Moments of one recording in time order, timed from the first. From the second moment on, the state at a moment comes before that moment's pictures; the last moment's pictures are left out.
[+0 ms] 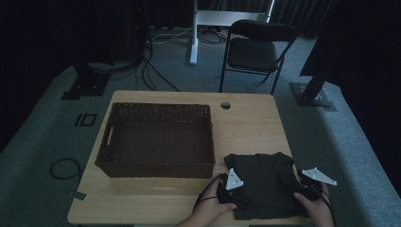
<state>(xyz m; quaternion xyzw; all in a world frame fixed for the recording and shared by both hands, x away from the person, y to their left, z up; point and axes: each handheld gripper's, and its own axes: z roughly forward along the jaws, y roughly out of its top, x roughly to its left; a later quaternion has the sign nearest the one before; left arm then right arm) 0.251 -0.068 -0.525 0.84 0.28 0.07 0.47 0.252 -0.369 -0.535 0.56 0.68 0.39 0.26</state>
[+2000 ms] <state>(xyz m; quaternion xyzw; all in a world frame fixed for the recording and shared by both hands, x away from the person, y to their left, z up) 0.271 -0.100 -0.504 0.85 0.29 0.05 0.43 0.251 -0.356 -0.502 0.60 0.66 0.42 0.15</state>
